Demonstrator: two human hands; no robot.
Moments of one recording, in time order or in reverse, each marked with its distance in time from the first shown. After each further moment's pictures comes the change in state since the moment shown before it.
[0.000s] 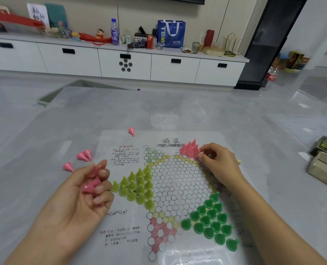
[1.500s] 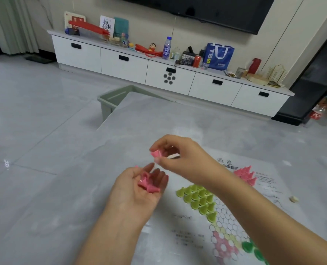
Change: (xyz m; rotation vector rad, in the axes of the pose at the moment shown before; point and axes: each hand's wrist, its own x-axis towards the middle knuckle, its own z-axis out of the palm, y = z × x) left_hand -0.008 0.043 -0.016 -0.281 0.271 0.041; right_hand -0.039 -0.220 0.082 0.178 -0.588 -0.432
